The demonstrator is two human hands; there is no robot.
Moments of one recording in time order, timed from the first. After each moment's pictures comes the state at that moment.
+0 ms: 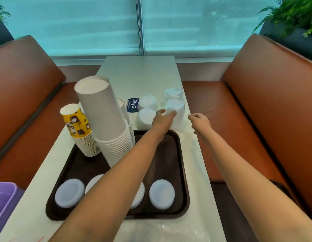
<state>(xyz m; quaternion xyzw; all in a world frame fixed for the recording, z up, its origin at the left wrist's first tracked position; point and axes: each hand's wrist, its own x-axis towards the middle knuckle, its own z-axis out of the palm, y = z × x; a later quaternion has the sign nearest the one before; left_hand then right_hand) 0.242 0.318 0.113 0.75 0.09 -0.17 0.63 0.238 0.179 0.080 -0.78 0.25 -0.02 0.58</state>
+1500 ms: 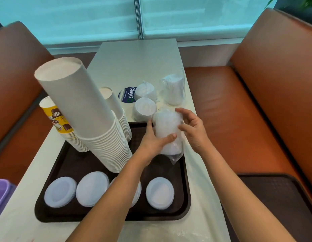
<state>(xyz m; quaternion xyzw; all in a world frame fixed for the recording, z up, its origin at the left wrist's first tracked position) 0.211 0.348 0.039 0.74 0.01 -0.18 0.65 0.209 0.200 0.041 -0.66 0.00 -0.02 0.75</state>
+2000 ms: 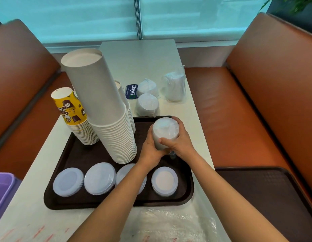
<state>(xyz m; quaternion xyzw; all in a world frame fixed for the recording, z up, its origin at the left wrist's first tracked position) 0.176 0.373 0.000 0.80 -0.06 -0.09 0.59 0.176 0.251 0.008 -0.77 0.05 -0.02 0.64</state>
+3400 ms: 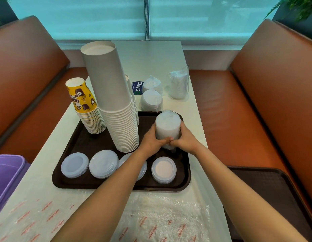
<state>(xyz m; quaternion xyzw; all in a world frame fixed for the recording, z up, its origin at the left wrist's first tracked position) 0.179 0.379 0.000 0.81 -0.07 -0.12 0.57 0.170 0.225 0.002 -0.82 0.00 0.08 0.57</state>
